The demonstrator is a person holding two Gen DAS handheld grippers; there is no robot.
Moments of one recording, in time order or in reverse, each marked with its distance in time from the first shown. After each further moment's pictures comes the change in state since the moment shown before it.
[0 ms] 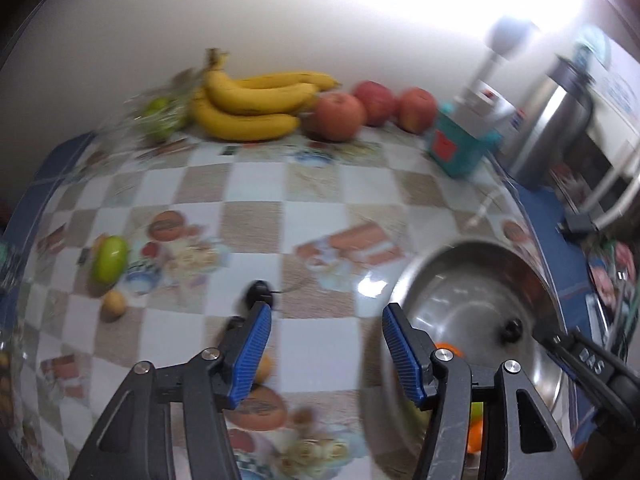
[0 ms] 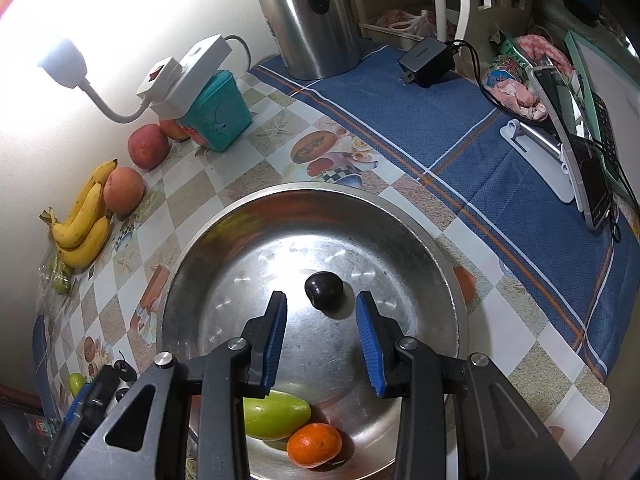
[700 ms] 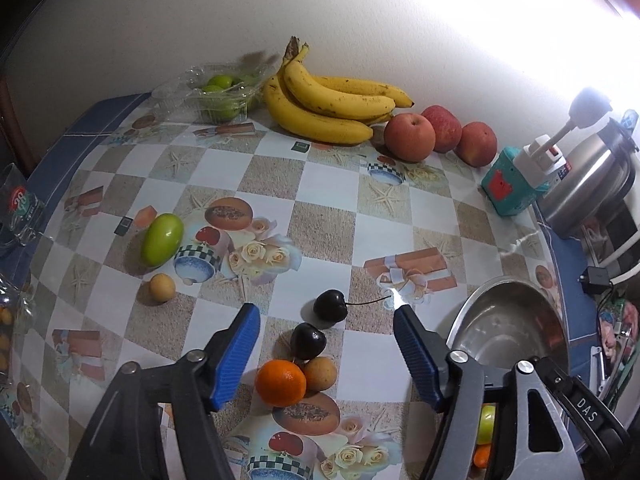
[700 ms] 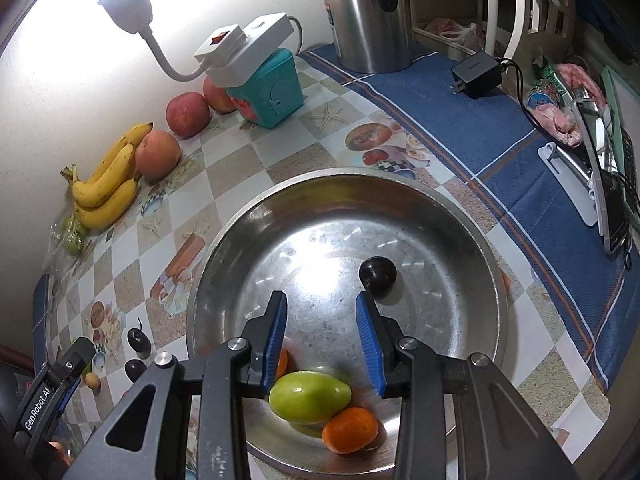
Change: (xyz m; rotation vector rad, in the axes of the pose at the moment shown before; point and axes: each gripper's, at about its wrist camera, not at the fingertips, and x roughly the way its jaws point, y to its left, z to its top) left arm -0.004 0.050 0.008 -0.154 0.010 0.049; right arm 0.000 0.039 -0.012 -0.127 0.031 0.034
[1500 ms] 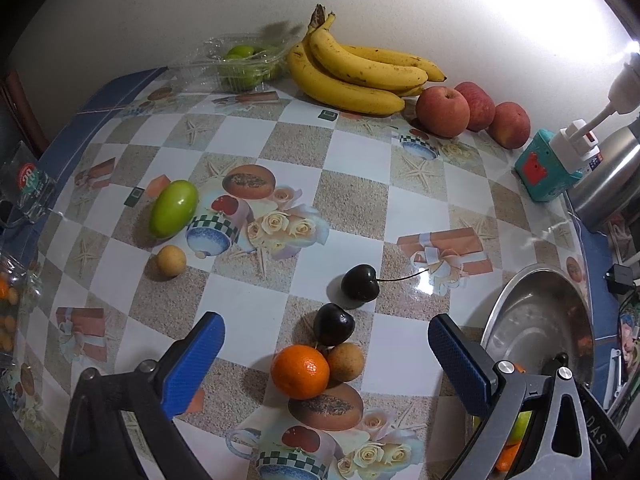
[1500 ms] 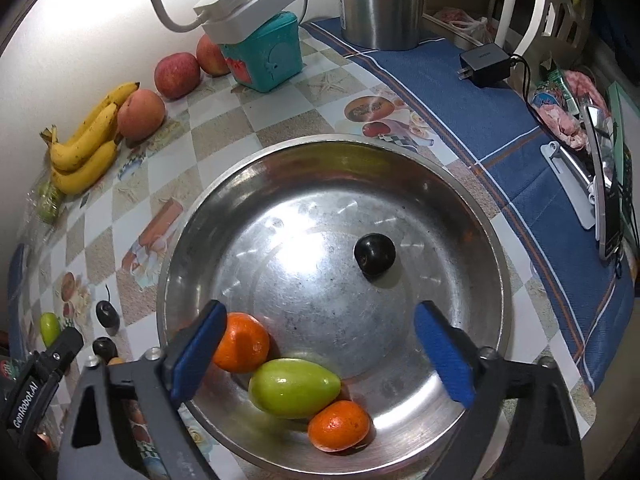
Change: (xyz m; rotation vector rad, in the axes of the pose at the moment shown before) left arm 0.022 0.010 -0.008 -0.037 0.070 0.074; right arm 0.019 0.009 -0.006 -0.069 0.080 -0.089
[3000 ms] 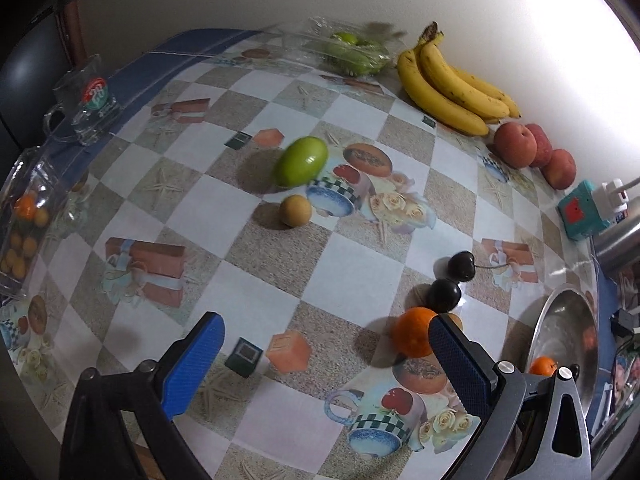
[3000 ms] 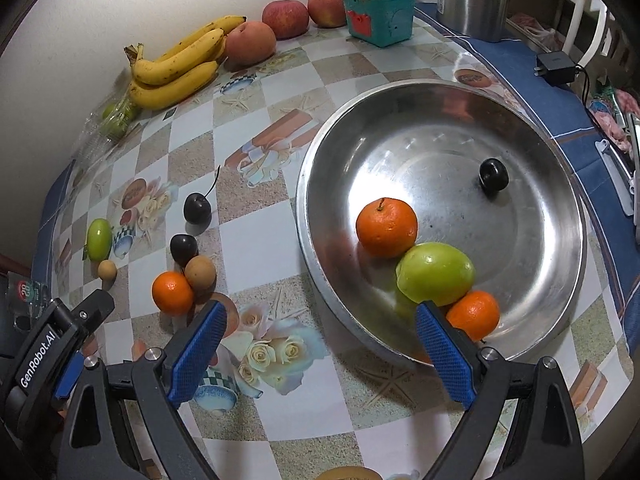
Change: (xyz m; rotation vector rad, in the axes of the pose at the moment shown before) left arm -0.018 0.088 -0.032 -0.207 0.016 0.037; right arm -0.019 0.074 -0.070 -0.151 0.065 0.133
